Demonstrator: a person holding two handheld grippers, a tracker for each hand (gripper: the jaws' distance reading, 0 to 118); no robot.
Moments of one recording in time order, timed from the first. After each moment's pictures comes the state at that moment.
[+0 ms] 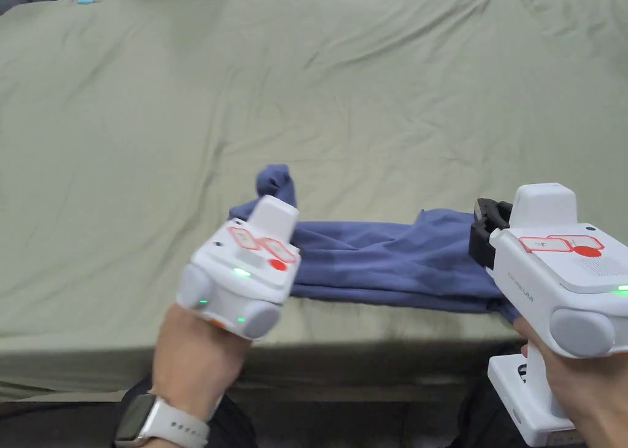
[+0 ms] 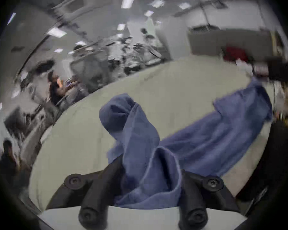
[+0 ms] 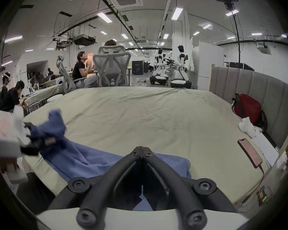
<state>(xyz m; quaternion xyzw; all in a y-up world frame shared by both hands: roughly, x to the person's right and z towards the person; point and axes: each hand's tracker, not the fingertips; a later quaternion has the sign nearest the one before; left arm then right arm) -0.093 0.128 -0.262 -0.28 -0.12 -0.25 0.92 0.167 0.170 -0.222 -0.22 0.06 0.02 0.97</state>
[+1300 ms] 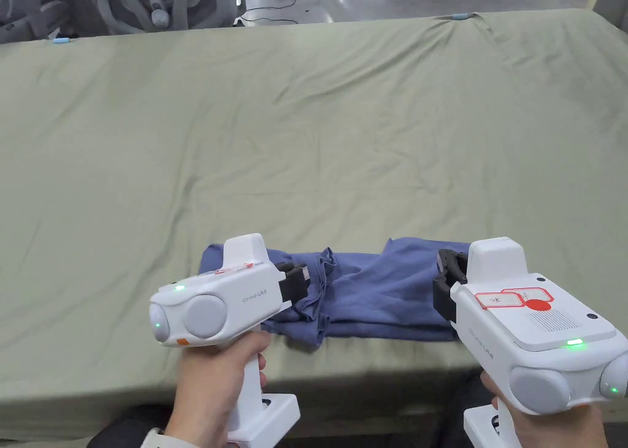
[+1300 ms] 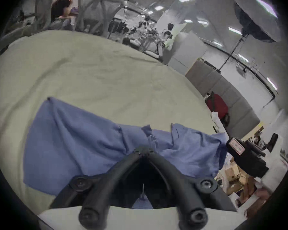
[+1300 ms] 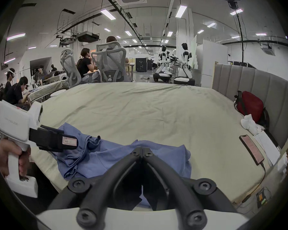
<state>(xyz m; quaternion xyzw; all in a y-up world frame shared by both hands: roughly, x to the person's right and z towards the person) -0.113 0.127 -0.287 -0.36 -0.19 0.17 0.90 0.172 0.153 -0.212 -0.24 0.08 0.02 0.97</state>
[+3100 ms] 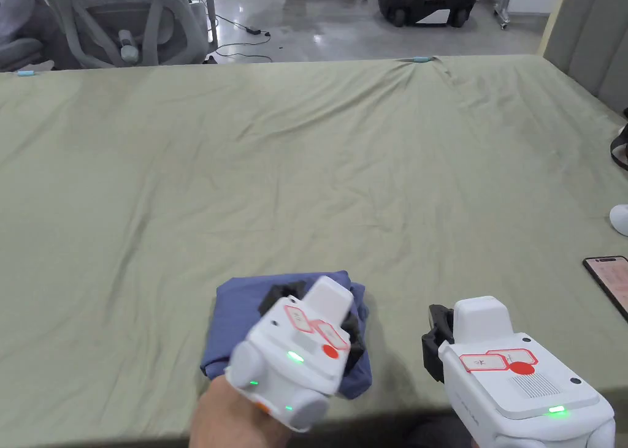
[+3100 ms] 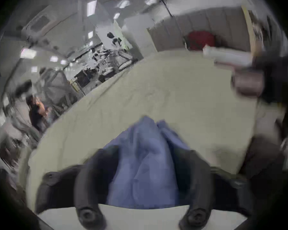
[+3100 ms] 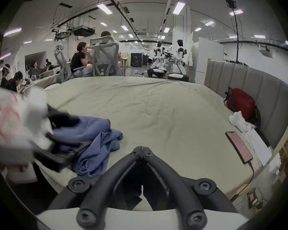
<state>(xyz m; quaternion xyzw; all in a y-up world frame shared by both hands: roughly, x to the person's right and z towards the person) 0.022 0.148 -0.260 -0.25 -0.23 -0.17 0.92 0.223 0.151 -0.198 -0.26 0.06 0.05 0.96</state>
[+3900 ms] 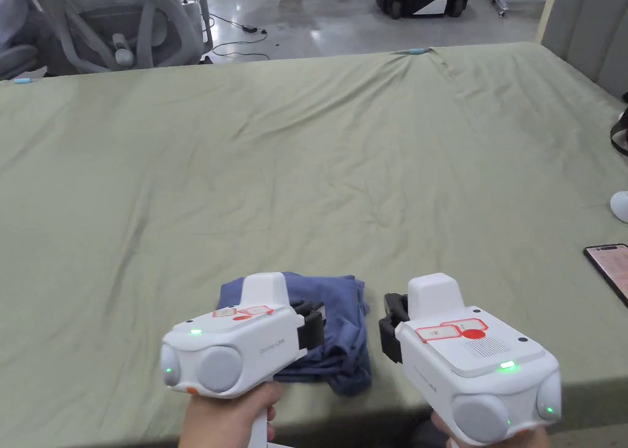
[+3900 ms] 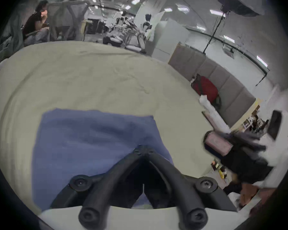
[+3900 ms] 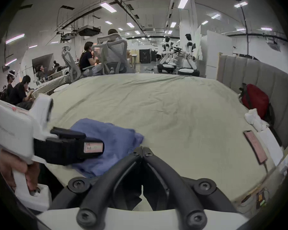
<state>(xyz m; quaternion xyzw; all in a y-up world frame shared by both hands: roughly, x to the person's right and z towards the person) -0.030 0.140 -0.280 -0.34 -0.24 0.14 0.90 0.191 0.154 -0.228 -0.29 0.13 0.01 0.95</state>
